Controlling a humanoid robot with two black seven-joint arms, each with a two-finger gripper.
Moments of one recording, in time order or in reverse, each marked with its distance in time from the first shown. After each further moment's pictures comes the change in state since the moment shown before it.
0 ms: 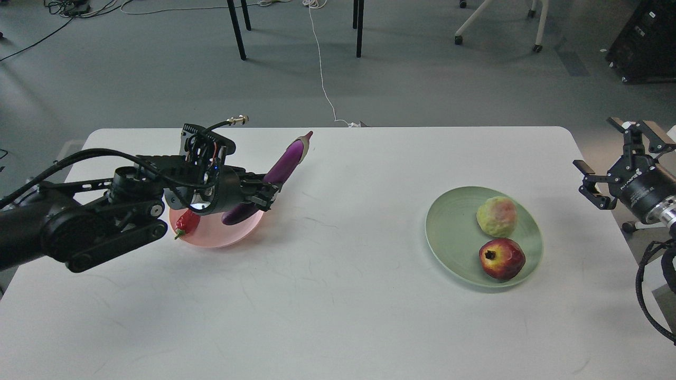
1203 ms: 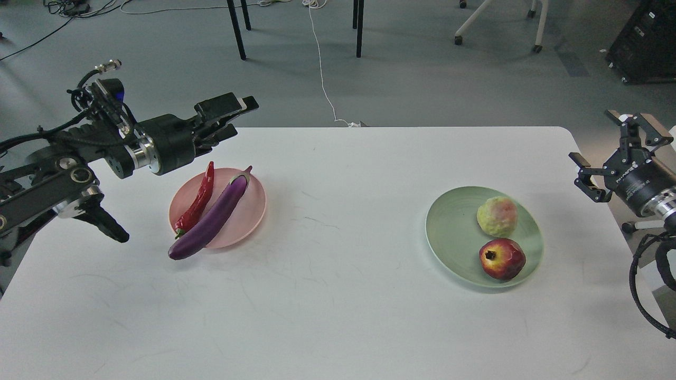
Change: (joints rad) left arm 0.167 0.068 -0.412 -0.041 -0.923 0.055 -0.170; right arm 0.018 0.024 0.043 0.005 0.000 0.000 0.000
